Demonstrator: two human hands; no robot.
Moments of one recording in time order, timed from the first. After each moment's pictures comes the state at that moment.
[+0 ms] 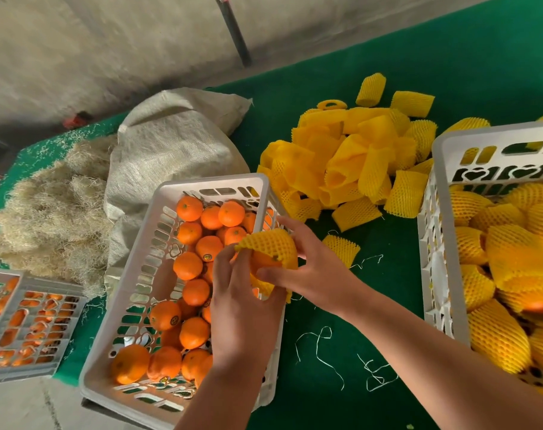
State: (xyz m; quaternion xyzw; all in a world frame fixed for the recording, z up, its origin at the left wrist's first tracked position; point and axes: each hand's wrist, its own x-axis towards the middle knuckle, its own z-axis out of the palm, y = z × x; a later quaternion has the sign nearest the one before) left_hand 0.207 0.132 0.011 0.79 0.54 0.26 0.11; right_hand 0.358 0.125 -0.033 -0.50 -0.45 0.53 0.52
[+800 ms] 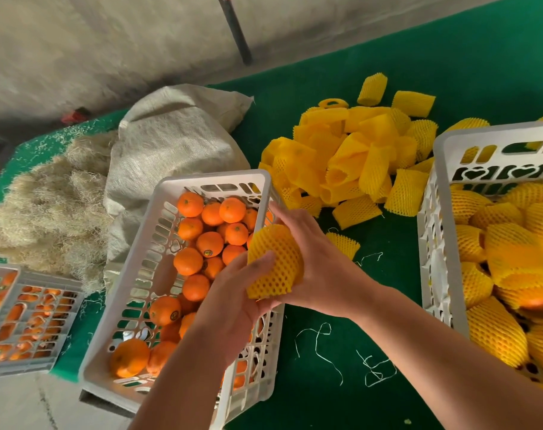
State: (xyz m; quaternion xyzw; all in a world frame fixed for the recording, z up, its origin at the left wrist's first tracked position) left_hand 0.197 0.150 0.041 0.39 0.50 0.24 0.73; right_hand 0.365 0.121 -0.028 -0.51 -0.62 0.36 0.47
